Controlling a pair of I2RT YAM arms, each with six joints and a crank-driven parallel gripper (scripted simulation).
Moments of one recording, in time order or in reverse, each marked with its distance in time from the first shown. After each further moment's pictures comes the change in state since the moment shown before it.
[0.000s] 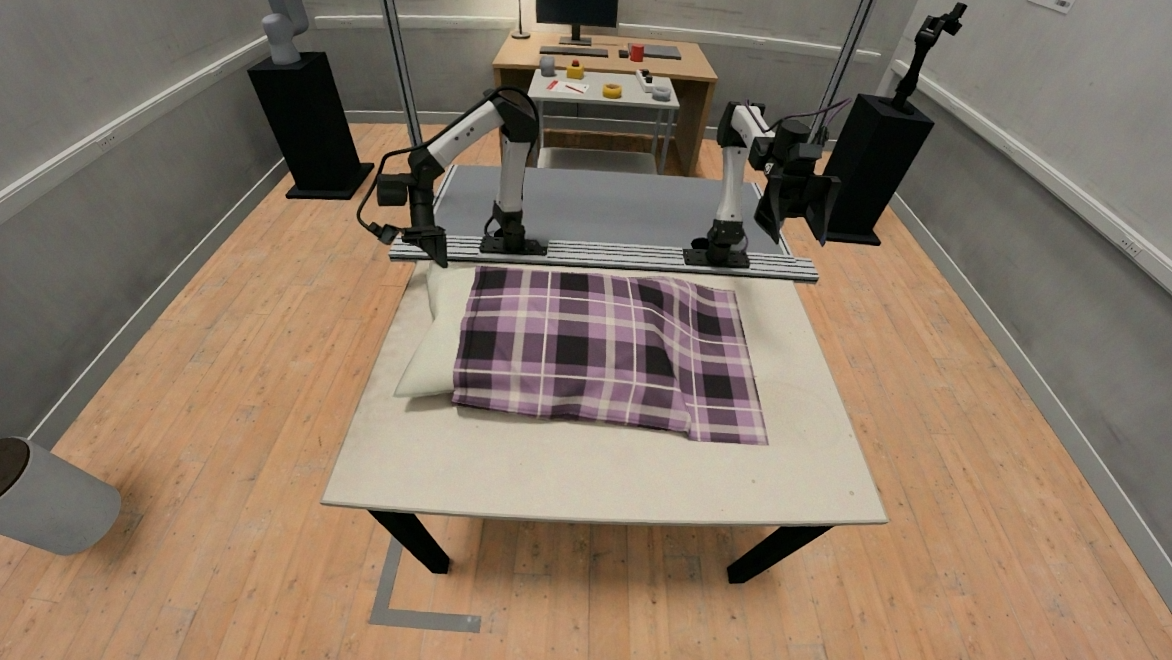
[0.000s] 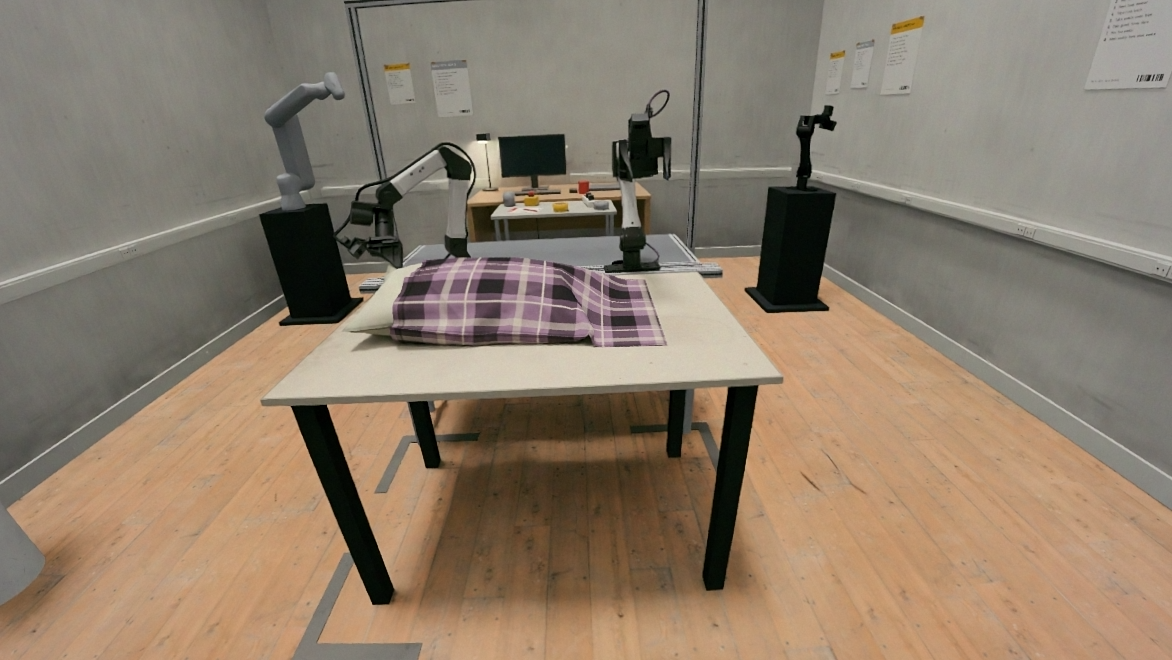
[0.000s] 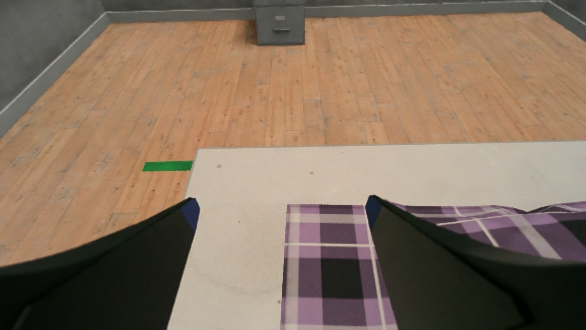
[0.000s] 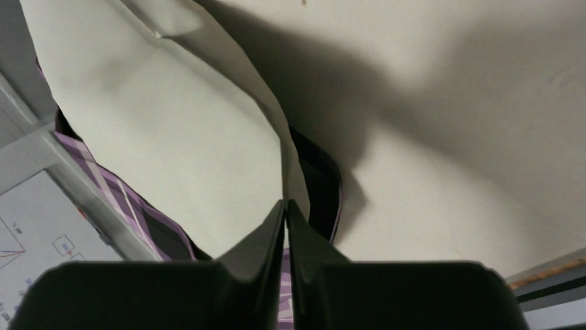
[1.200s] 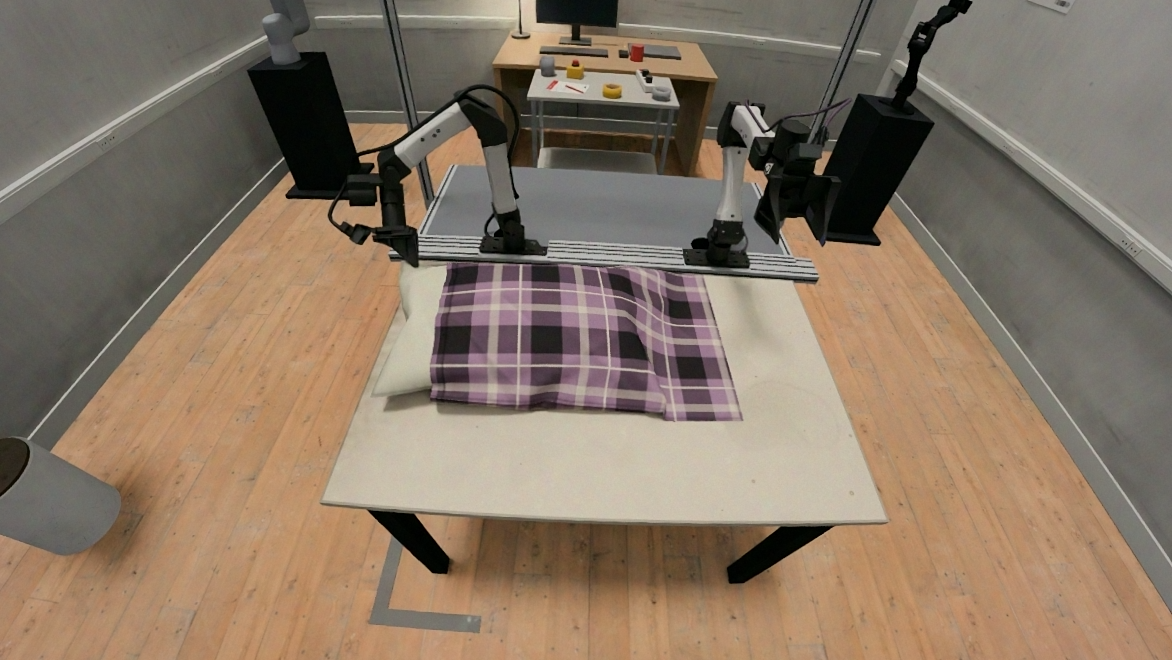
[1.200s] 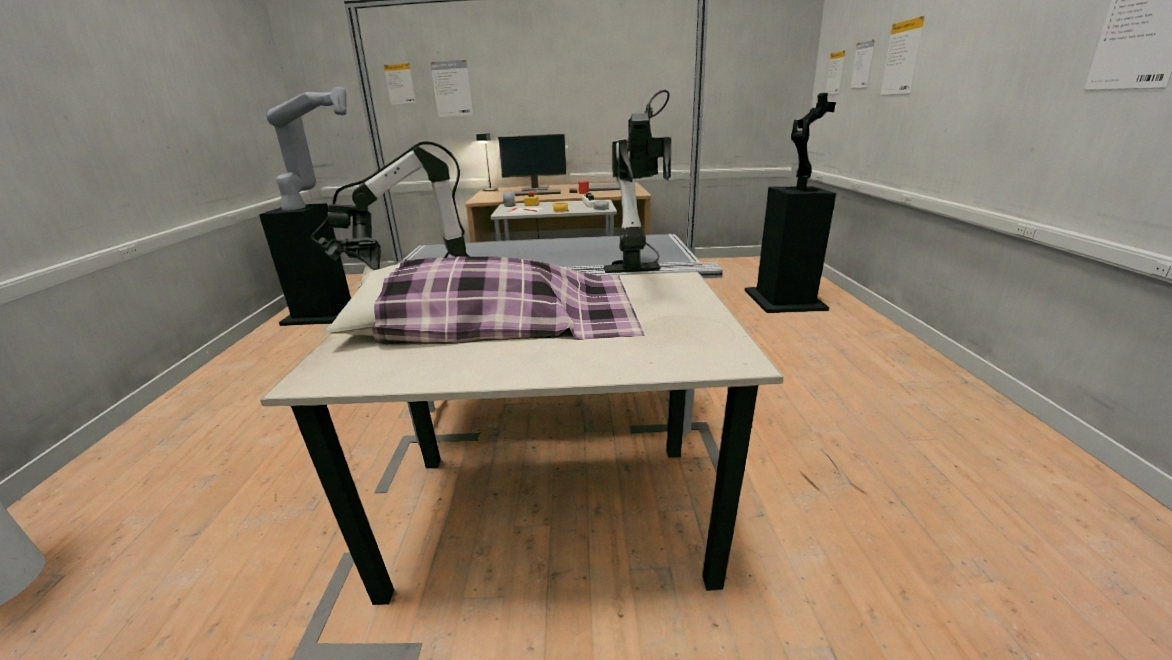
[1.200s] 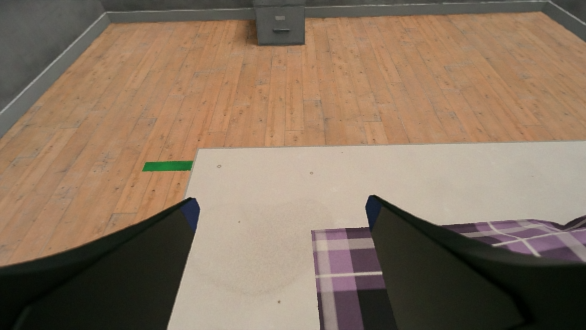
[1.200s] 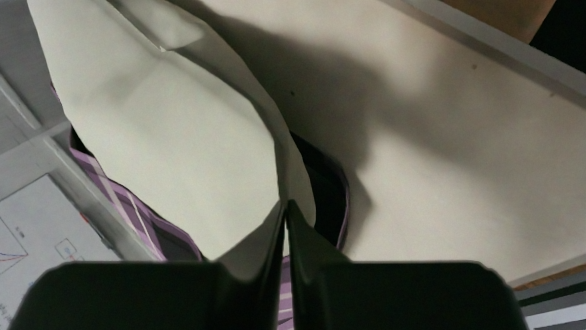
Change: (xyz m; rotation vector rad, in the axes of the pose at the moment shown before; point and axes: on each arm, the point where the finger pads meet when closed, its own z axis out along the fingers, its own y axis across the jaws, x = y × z) left arm 0.000 0.000 0.000 0.000 0.000 0.000; right arm -0.072 -0.007 -0.006 -0.001 -0.004 -0.005
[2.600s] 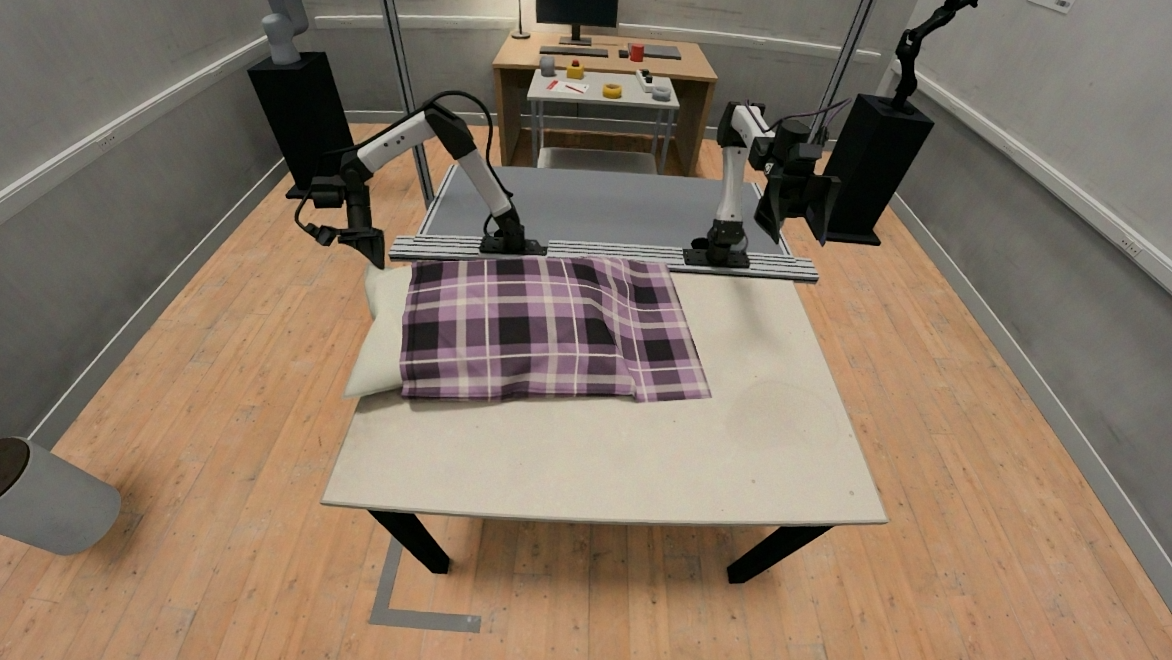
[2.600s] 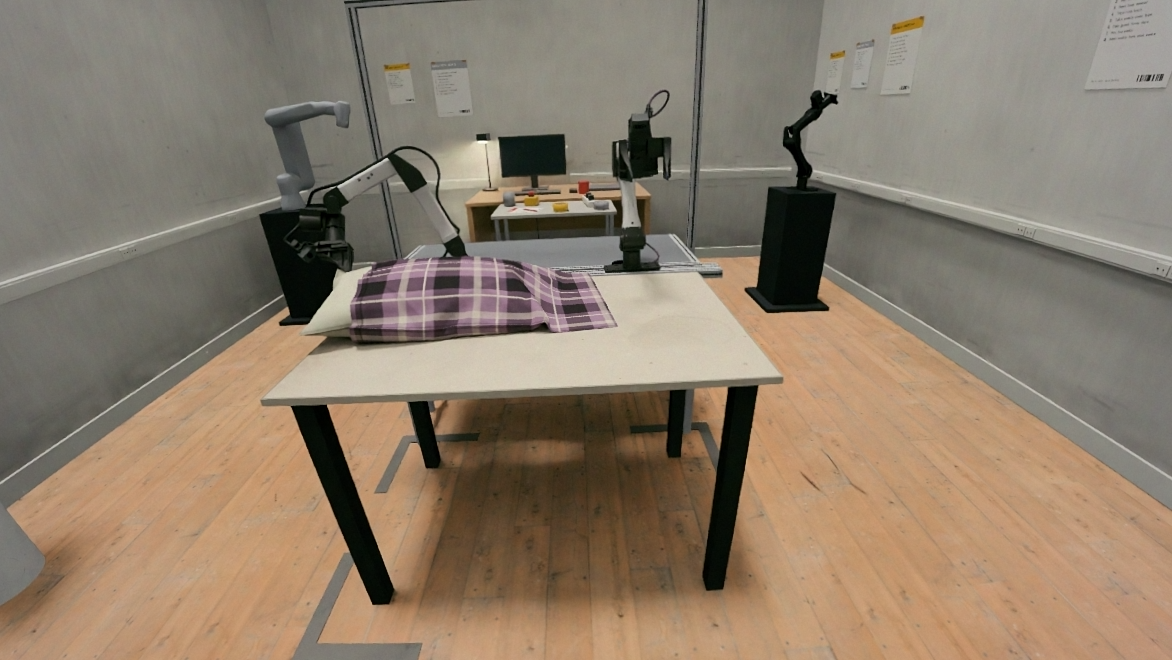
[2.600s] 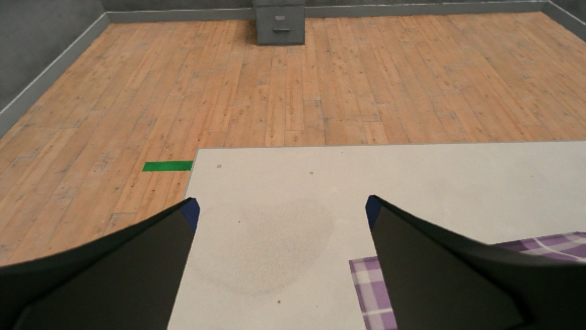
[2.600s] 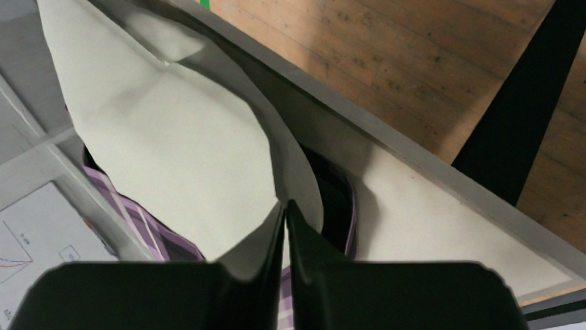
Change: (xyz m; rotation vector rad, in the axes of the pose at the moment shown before) left arm 0.000 0.000 0.000 0.000 0.000 0.000; right arm -0.086 -0.004 -0.001 -0.002 -0.010 -0.003
